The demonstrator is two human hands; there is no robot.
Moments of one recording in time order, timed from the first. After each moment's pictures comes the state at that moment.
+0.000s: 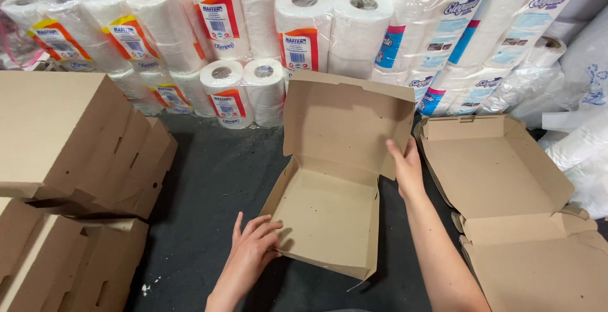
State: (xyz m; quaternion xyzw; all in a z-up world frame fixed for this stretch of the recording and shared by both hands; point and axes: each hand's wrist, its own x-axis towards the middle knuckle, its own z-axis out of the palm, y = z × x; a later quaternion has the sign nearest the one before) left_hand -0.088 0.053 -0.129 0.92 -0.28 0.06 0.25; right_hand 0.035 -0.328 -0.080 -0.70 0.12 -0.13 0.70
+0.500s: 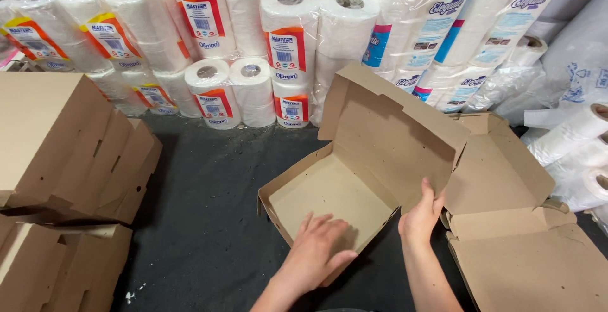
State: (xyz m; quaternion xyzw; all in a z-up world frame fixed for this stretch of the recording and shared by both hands) left_hand -0.093 -0.088 -0.082 0.88 -0.35 -0.07 0.33; right_hand -0.053 -0.316 -0.075 -0.46 0.35 -0.33 0.75
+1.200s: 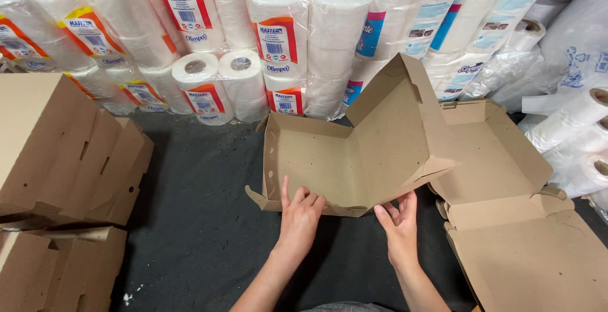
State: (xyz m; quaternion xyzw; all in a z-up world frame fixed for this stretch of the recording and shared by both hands) left_hand -0.037 -0.093 -0.138 0.90 -0.31 0.22 0.18; right_hand -0.101 -0.308 -0.133 -0.63 0.13 -0.18 0.75
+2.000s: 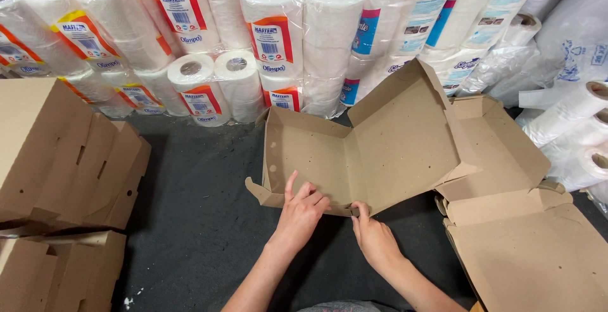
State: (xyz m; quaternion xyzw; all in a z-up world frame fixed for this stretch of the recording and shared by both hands) left_hand -0.026 -0.087 -0.122 0.86 -0.41 0.22 0.19; right_hand -0.098 -0.298 -0.184 -0.98 0.02 0.06 0.21
